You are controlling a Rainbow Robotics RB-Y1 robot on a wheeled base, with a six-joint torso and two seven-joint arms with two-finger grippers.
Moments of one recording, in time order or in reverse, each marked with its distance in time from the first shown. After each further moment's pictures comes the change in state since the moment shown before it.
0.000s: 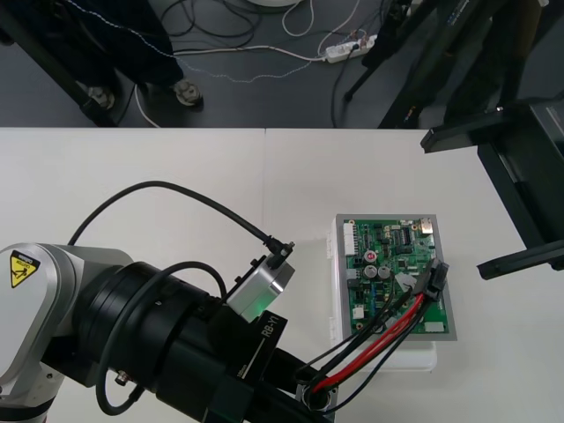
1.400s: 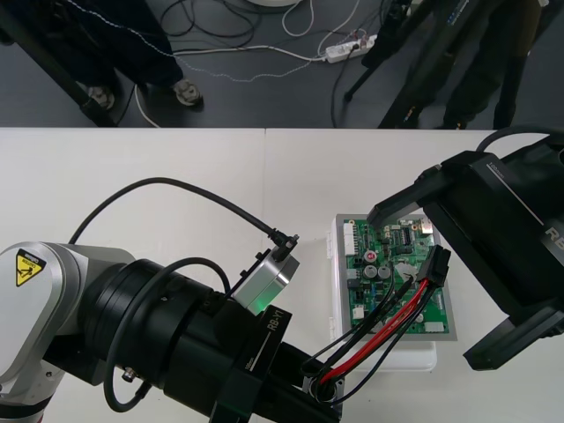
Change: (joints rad) right arm -0.040 0.000 0.217 -0.066 -0.096 0.000 0.000; left arm -0.017 0.033 -0.028 0.000 0.005 0.073 0.000
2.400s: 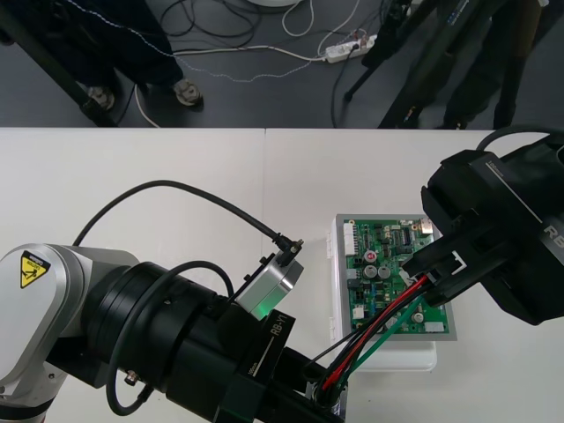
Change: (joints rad) right arm 0.000 0.000 0.000 0.009 0.000 0.000 0.000; left arm 0.000 0.000 -0.015 0.000 0.001 0.001 0.000
